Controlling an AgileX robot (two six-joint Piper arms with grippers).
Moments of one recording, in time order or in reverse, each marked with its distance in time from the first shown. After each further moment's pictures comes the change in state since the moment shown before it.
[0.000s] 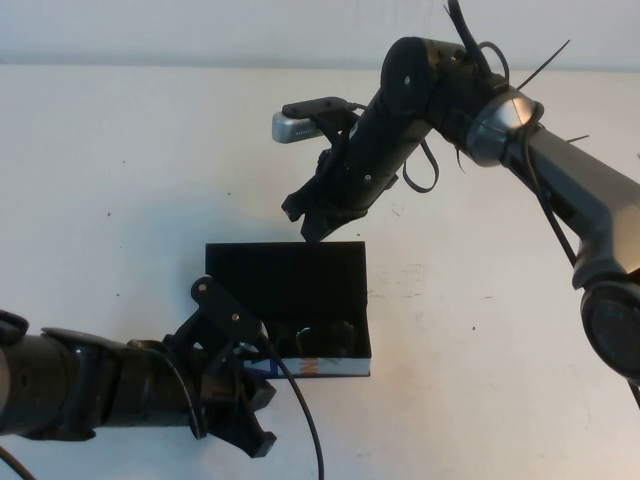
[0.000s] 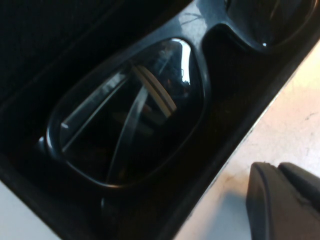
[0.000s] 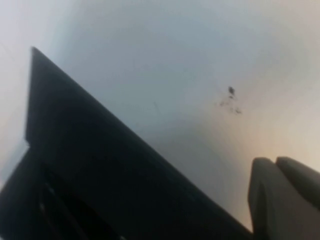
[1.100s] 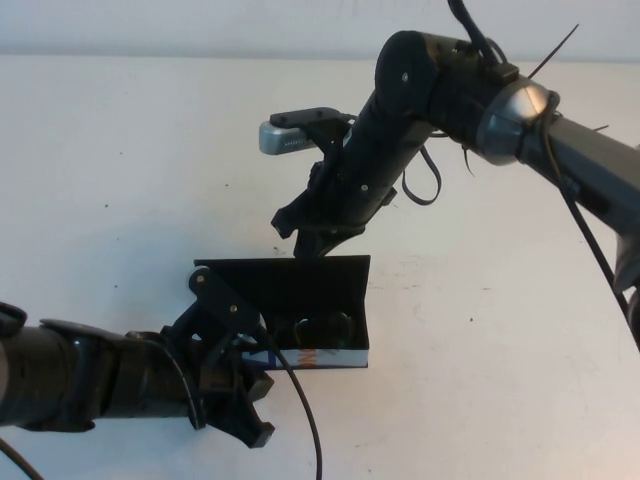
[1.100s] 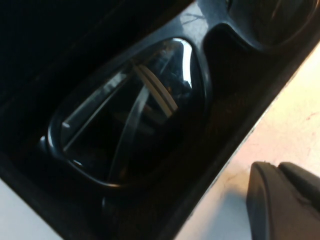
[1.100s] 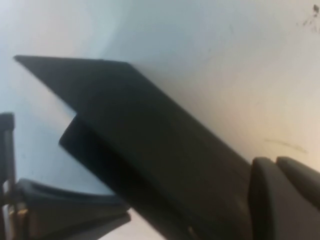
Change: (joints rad) right arm 0.050 -0.165 0.237 0.022 -0.006 0.026; left arm 0.000 0.000 0.000 -0.002 -0.010 0.000
